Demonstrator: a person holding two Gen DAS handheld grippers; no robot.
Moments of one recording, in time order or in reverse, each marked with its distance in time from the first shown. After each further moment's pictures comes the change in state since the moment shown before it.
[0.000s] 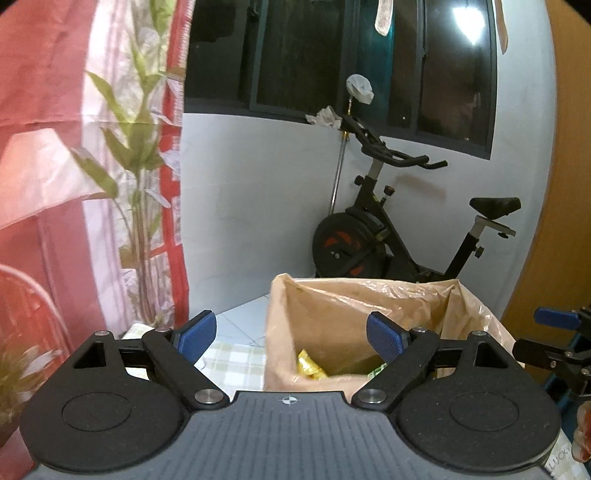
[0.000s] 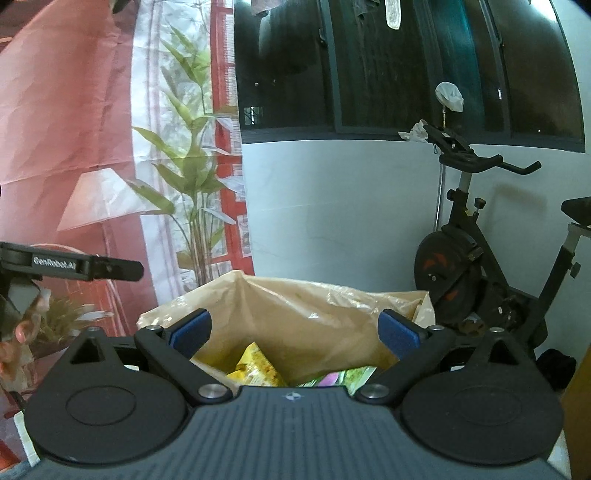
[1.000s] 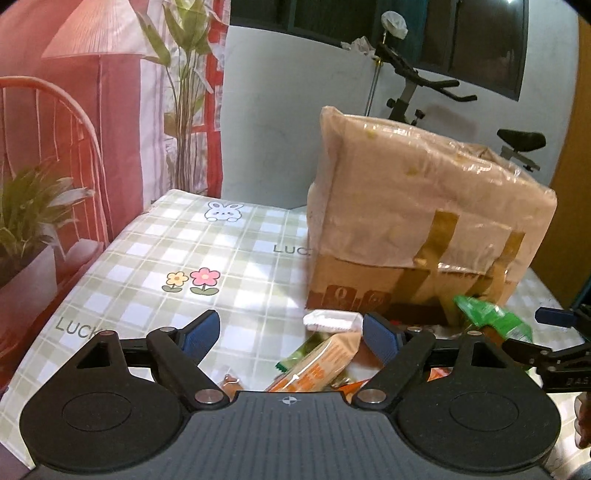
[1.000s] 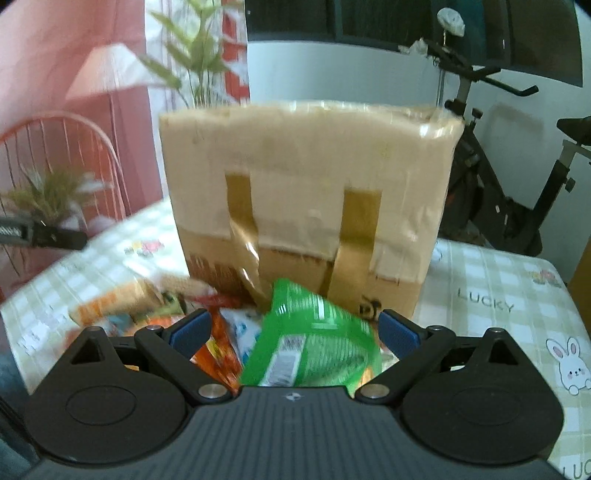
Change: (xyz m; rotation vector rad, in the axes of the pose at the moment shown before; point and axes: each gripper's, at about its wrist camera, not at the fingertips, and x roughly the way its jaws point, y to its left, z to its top) left arm -0.023 0.035 -0.159 -0.067 0.209 0.069; right arm -0.007 0.038 -0.157 -0.024 0.274 -0.054
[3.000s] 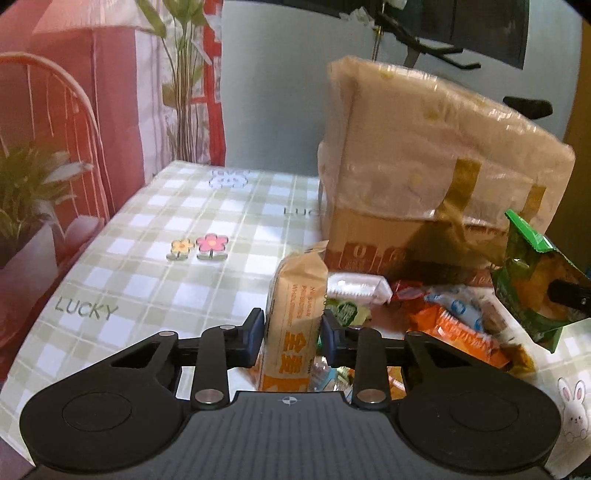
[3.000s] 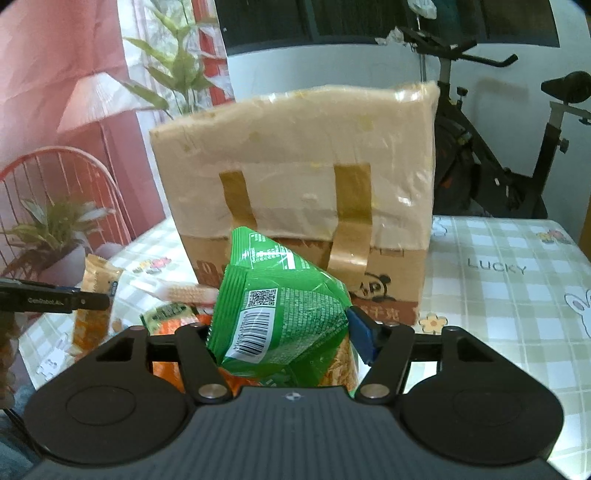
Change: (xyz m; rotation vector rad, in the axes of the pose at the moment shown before) left arm 0.011 0.002 -0.014 0.035 0.073 0.015; right arm -0.010 -0.005 -0.015 0.149 -0.058 0.051
